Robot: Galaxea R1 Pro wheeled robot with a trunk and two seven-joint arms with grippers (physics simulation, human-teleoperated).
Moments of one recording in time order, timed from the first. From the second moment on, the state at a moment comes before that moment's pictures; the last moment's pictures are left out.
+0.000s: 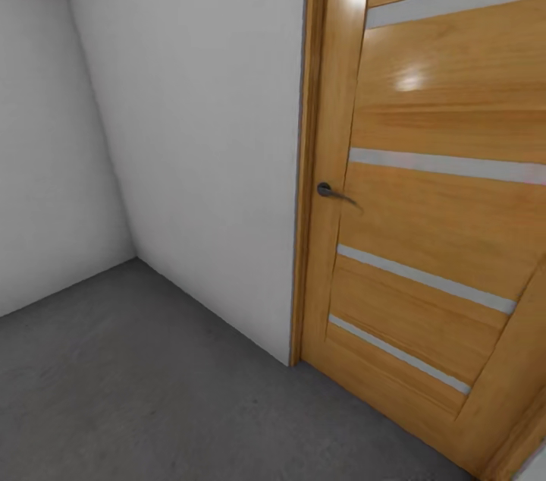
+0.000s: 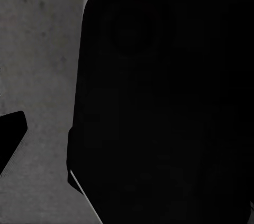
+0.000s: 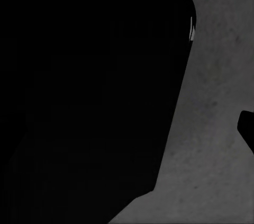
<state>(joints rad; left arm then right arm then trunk) 0.00 0.01 0.01 -0.02 0.15 -0.01 0.01 0.00 0.00 -0.01 0.00 0.18 -0.04 -0.01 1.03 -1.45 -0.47</state>
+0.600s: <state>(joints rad) 0.00 0.00 0.01 -0.03 0.15 -0.01 0.01 0.00 0.00 -0.01 0.00 0.18 -0.04 -0.01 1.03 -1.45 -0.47</state>
